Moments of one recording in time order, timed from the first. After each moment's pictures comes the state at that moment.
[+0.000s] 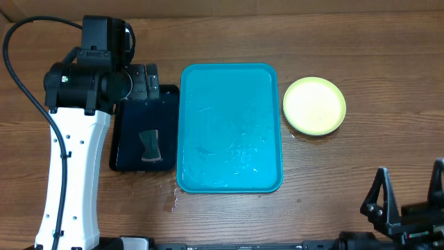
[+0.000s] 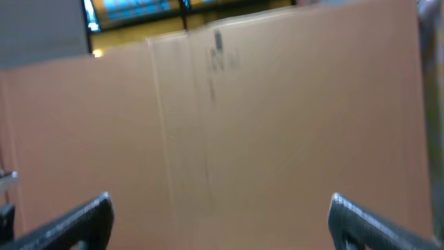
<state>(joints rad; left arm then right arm) -0.09 1.54 1.81 -1.31 -0.17 -0.16 -0.02 0.01 0.74 -0.31 -0.12 0.20</state>
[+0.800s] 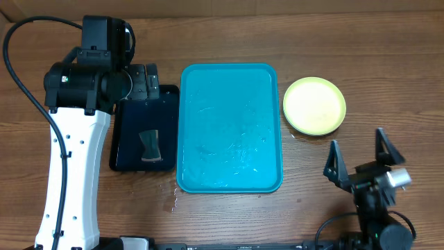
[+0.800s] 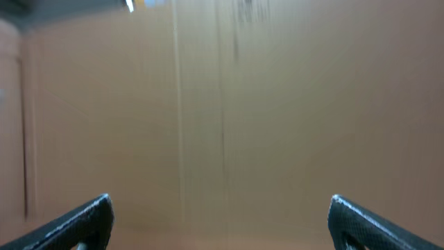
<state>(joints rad) -0.09 1.54 1.81 -1.31 -0.17 -0.16 -0.07 0.01 0.02 0.41 -0.28 0.20</state>
